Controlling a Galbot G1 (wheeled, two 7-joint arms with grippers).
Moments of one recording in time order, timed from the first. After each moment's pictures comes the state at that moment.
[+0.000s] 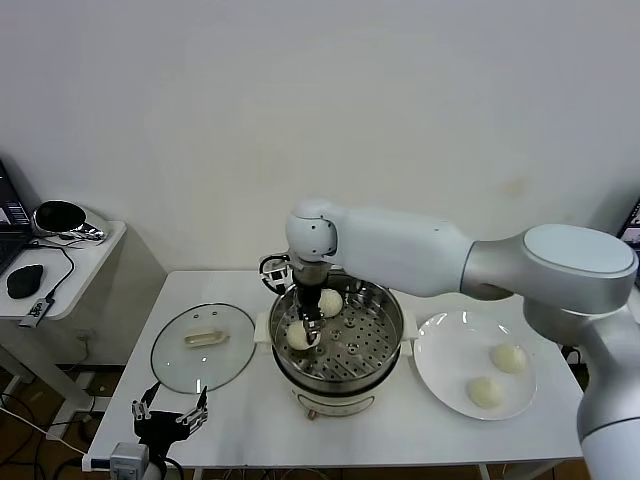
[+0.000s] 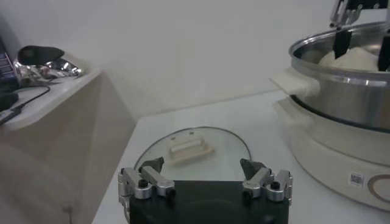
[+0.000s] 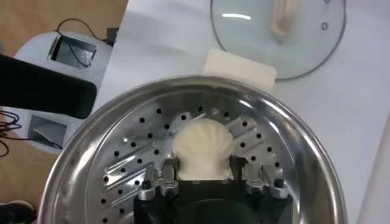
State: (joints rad) left arm 1.70 -1.52 -0.74 -2.23 0.10 0.40 0.18; right arm 0.45 1.39 -1.21 1.17 0.27 -0.64 -1.24
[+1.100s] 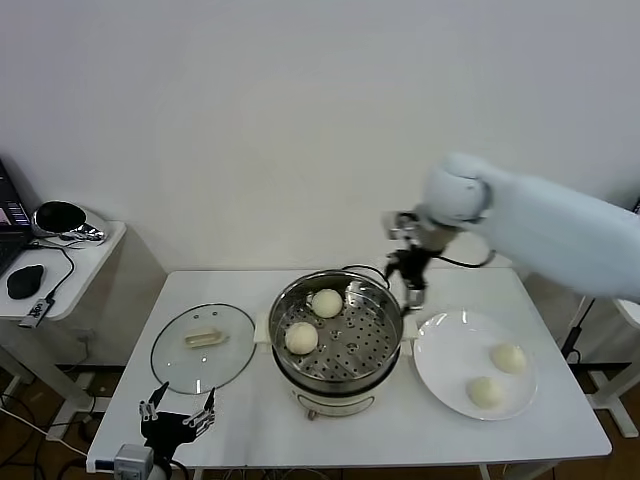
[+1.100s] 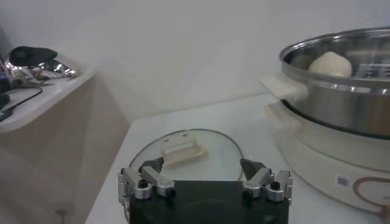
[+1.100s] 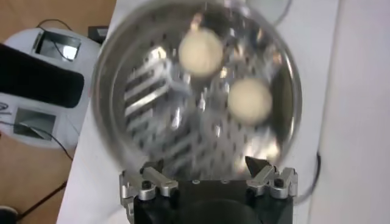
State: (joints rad) left arm 1.73 -1.52 -0.72 -2.25 0.10 0.40 0.20; right arm 0.43 0.66 -0.99 1.55 0.11 -0.43 -1.33
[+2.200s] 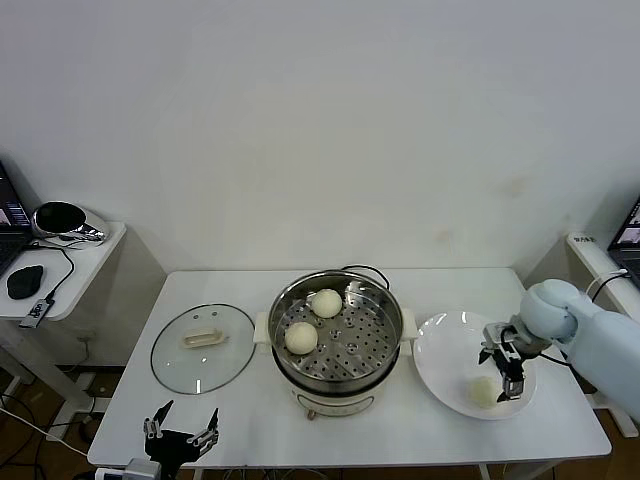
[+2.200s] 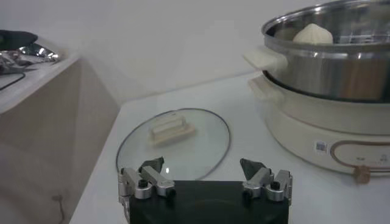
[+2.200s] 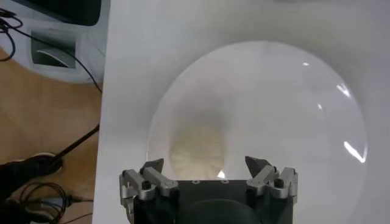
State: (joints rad) left arm 1.77 -1.52 -0.70 -2.24 0.16 0.42 0.21; right arm -0.30 0.54 -0.50 1.45 -0.30 -0.23 -1.30
